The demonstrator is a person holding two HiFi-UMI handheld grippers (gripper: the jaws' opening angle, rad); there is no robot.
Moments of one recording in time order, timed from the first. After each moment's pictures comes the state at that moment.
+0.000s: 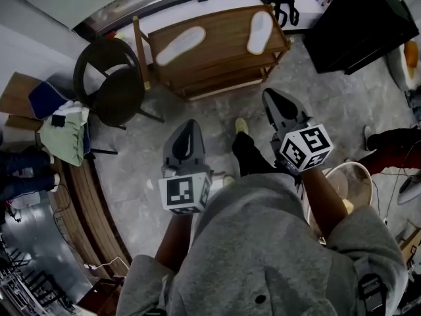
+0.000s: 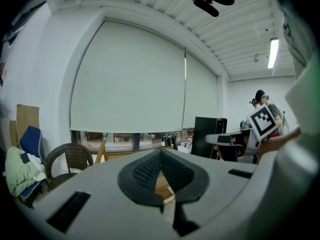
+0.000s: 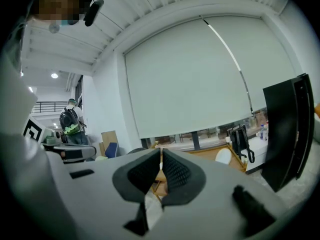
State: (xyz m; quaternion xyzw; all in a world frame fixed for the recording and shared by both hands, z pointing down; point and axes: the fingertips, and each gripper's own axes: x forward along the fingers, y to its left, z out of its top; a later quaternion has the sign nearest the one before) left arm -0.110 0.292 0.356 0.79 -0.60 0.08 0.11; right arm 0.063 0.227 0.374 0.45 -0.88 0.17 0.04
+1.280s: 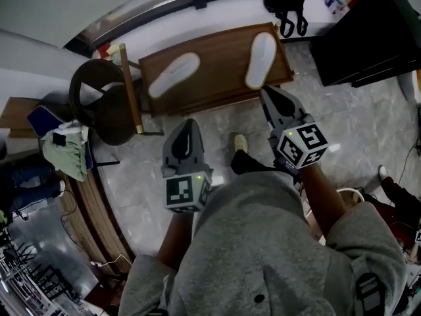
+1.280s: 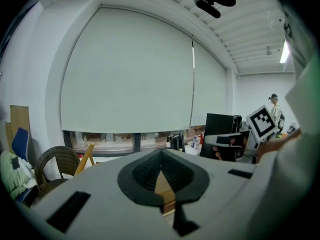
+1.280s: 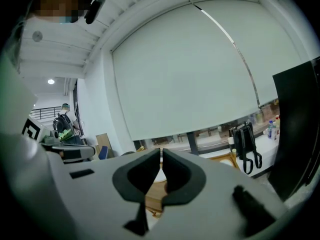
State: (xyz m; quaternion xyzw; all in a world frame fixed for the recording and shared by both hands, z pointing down) left arm -0.065 0.096 0.364 0.77 -0.61 0.11 0.15; right arm 0.101 0.023 0.392 0.43 -0.88 0.20 0.05
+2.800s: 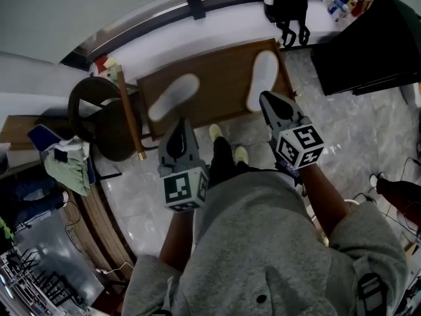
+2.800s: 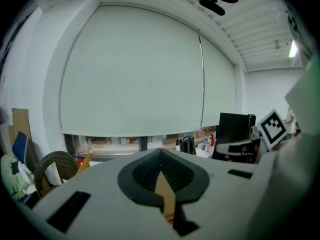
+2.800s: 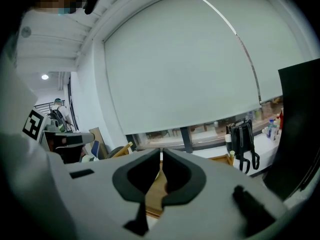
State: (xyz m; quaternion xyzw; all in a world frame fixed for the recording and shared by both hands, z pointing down) left arm -0.087 -0.009 0.376 0.74 -0.64 0.12 0.14; right arm 0.102 -0.066 0.428 0.43 -0.87 0.22 0.10
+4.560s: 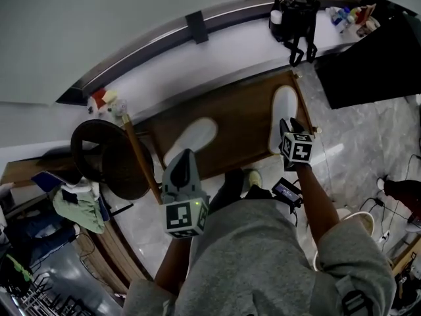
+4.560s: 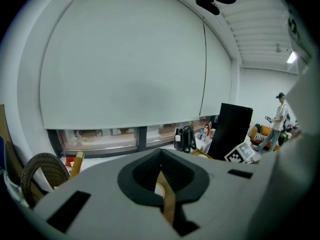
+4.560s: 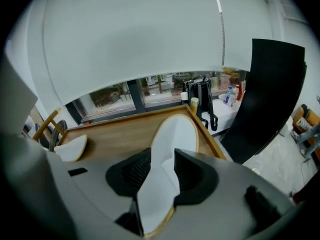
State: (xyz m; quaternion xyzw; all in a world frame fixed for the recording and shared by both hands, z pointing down) left arm -0.156 -0.120 0.432 0.78 -0.58 0.17 0.19; right arm 0.161 -0.163 0.666 0.59 -0.67 0.34 0.28
